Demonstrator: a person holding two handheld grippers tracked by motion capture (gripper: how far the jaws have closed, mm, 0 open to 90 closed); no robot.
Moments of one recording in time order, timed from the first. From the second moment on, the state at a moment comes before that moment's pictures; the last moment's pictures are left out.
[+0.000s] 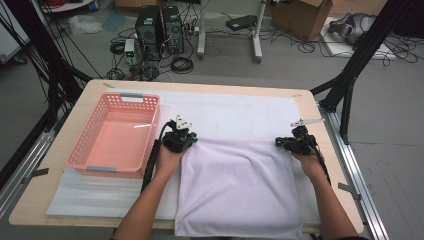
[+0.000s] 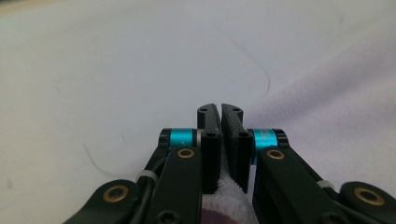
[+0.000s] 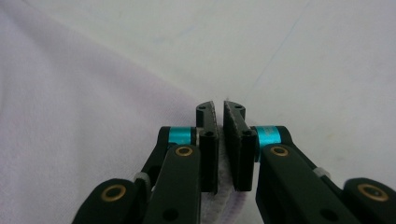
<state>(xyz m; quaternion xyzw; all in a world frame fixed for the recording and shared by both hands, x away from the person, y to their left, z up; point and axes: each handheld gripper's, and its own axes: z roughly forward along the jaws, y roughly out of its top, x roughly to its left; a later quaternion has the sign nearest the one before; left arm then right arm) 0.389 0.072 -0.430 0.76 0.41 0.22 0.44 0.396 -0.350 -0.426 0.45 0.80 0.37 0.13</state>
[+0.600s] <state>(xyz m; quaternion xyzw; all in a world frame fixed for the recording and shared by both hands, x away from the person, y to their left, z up) 0.422 0.073 -0.380 0.65 0.44 0.34 0.52 0.423 -0.338 -0.376 0.43 0.70 0.49 0.29</state>
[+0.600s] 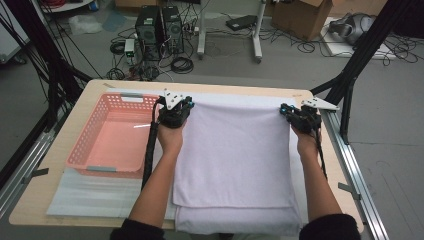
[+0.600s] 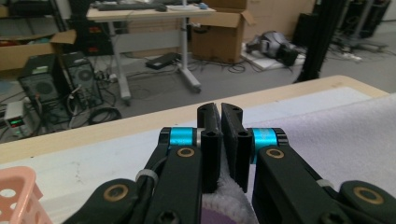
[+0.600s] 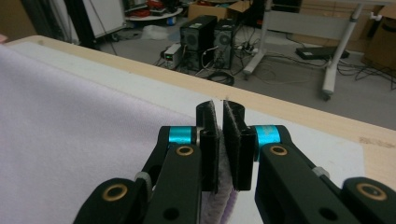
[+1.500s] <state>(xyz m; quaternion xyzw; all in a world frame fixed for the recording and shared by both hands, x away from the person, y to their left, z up) 0.379 0.061 -0.413 0.73 0.45 0.22 0.46 0.367 -0.363 -0.411 0.50 0.74 0.41 0.21</state>
